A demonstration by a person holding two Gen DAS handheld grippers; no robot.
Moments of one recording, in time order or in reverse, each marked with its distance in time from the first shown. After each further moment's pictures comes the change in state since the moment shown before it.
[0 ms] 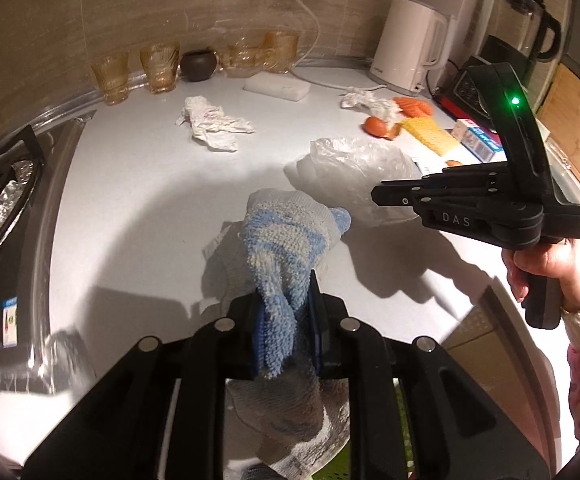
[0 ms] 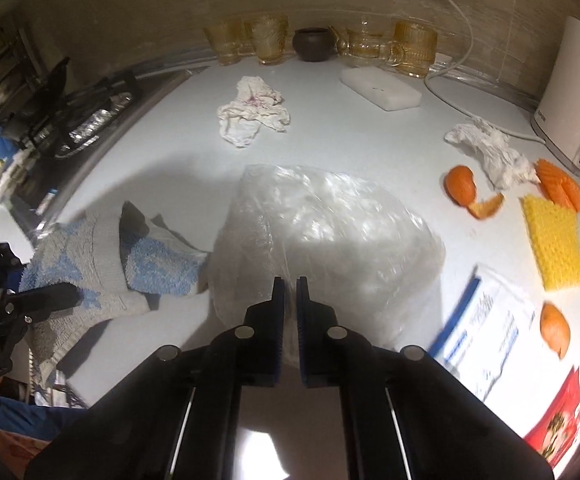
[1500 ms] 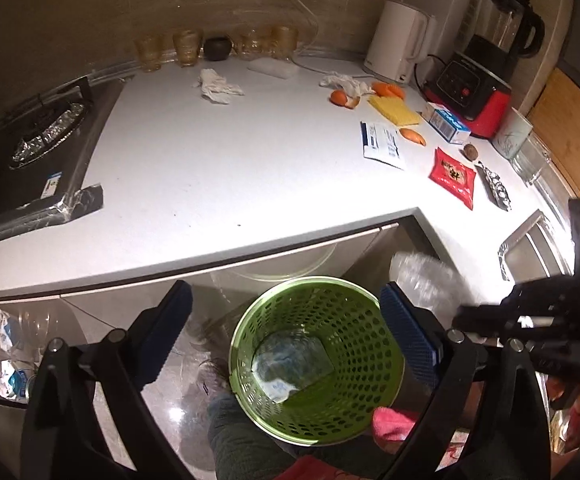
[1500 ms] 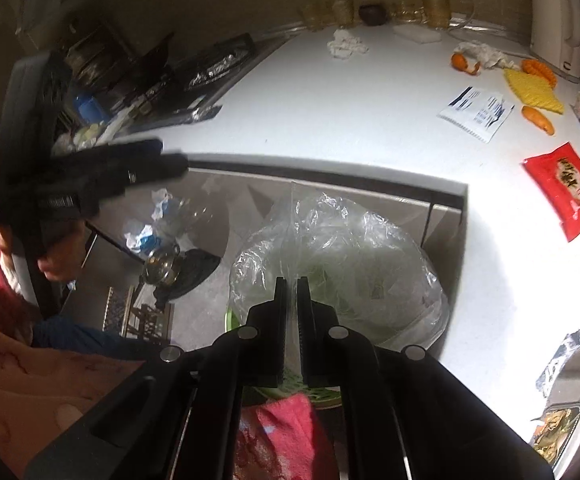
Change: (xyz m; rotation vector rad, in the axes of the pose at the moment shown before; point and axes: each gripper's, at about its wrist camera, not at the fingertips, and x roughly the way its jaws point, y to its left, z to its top) left arm -0.103 -0.087 -0.081 -0.132 0.031 0.075; right arm -0.149 0.039 -0.203 -0.025 0.085 0.281
